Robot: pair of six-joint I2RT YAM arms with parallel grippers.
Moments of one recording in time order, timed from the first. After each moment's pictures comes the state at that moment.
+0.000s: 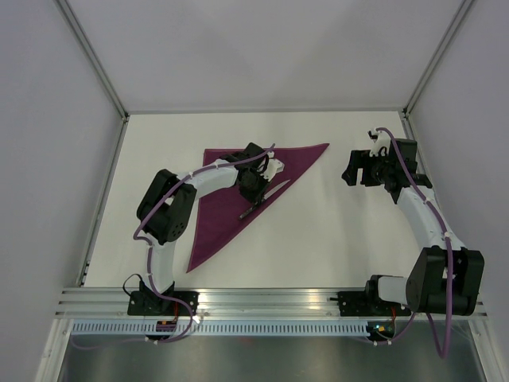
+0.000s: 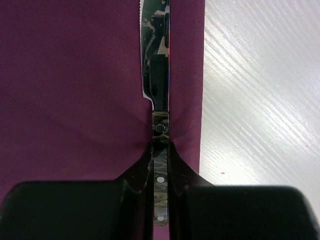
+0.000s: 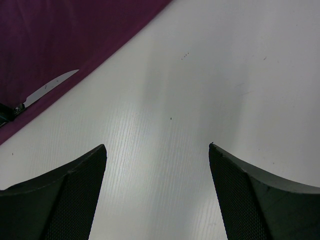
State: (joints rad) left arm -0.63 2.02 1.42 -0.56 0.22 0.14; right arm -0.09 1.29 0.93 -0.36 -0.36 -0.02
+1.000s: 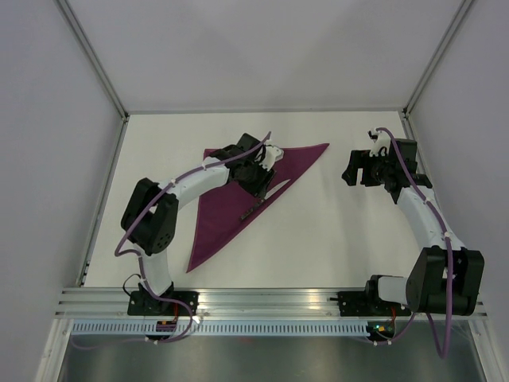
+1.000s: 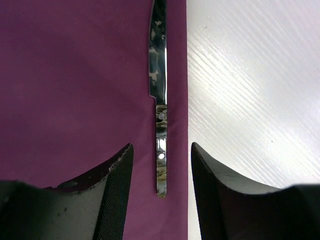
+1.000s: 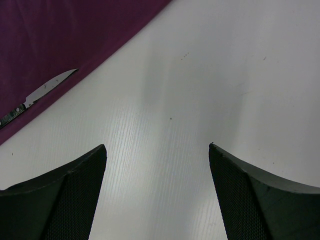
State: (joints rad) left arm -0.63 1.89 1.42 -0.55 0.20 0.12; right arm -0.09 1.29 0.93 -0.36 -0.36 -0.02
